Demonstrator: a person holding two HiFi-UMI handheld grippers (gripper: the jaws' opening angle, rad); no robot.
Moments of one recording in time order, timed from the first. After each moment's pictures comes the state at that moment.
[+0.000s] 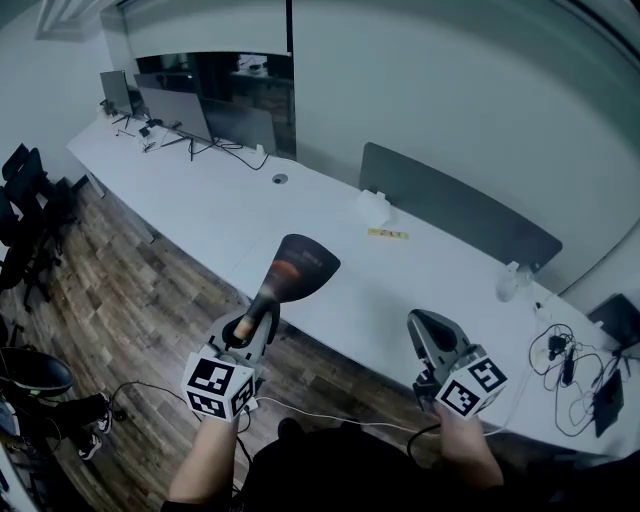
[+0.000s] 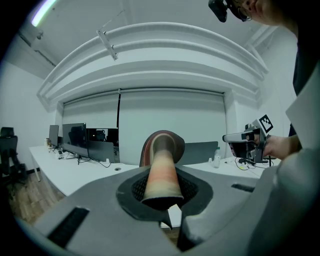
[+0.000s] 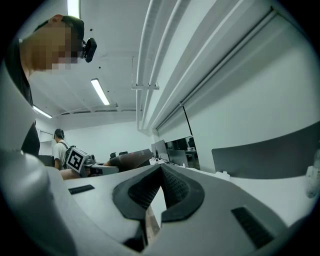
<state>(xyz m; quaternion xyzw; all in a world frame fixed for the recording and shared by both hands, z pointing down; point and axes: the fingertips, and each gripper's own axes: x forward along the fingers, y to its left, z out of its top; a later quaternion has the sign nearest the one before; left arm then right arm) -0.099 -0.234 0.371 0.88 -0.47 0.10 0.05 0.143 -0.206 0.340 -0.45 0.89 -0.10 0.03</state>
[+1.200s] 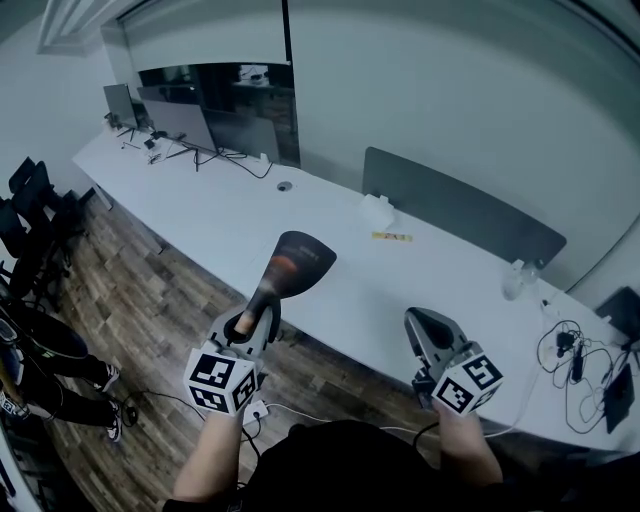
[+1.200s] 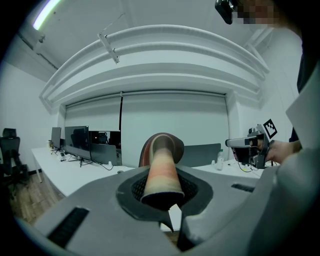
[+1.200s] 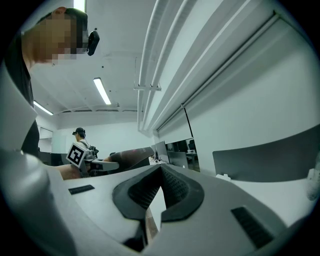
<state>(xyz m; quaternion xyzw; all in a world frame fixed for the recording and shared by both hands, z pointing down) -0.100 -0.239 0.363 0.87 -0.48 0.09 0.04 0.139 -0.206 0.346 -0.45 0.89 -0.08 0.04</state>
